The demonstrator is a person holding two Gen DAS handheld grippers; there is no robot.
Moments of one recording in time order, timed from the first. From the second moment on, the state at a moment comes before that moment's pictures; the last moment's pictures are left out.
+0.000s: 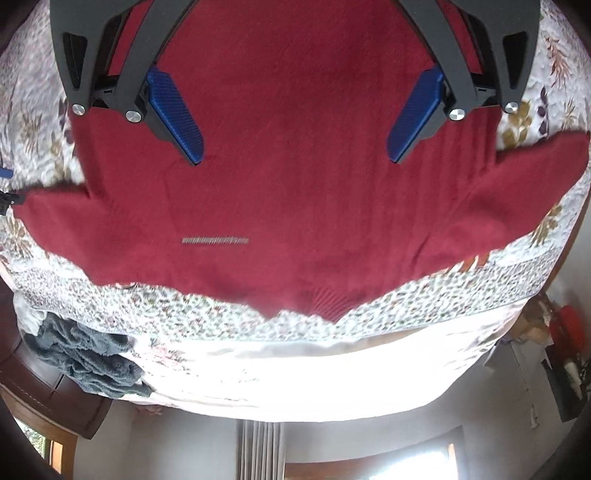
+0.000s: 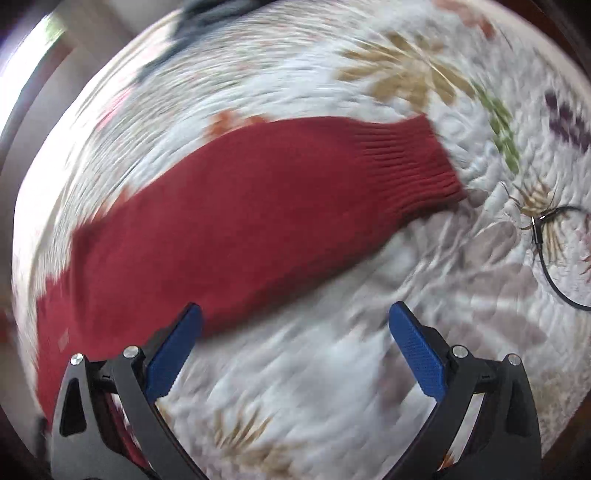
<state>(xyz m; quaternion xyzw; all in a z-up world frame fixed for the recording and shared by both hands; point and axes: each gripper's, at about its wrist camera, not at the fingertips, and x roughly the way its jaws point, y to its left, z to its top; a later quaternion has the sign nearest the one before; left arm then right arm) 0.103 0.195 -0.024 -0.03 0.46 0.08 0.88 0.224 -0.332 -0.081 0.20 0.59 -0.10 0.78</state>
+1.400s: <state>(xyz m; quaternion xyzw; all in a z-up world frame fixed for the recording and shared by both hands) 0.085 0.288 -0.031 -0.10 0.47 0.12 0.87 0.249 -0.075 -0.016 0.01 0.53 0.12 0.84</state>
